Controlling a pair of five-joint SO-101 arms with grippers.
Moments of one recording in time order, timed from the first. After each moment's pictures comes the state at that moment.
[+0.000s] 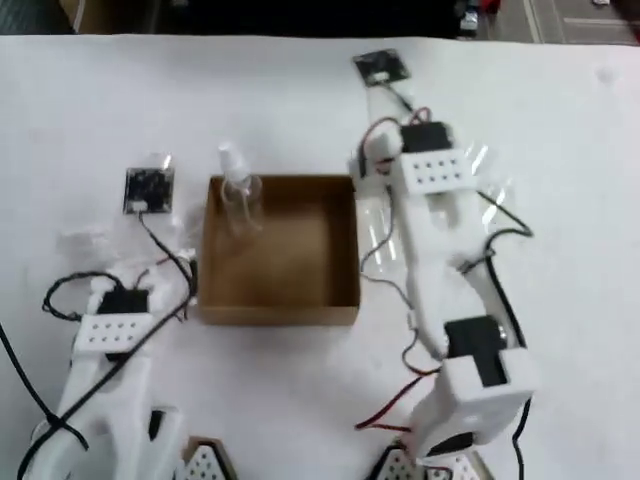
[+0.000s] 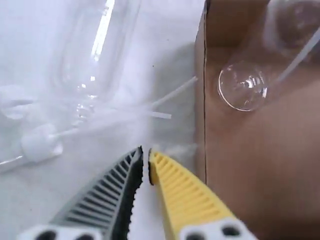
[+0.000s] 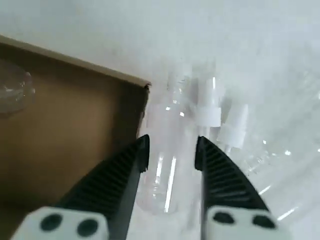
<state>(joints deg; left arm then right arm) -8.7 -39.7 69.5 34.2 1.1 -13.5 9.7 -7.9 73.1 9.2</state>
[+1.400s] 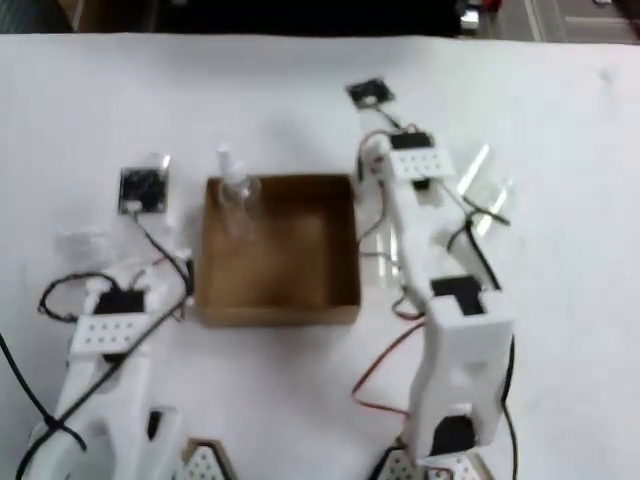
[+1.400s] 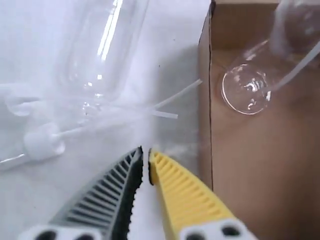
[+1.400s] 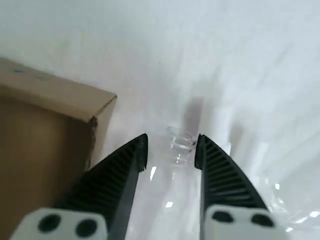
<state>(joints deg) -9.7 -39.7 69.5 34.2 1.2 -11.1 29.2 -12.2 64.0 14.8</state>
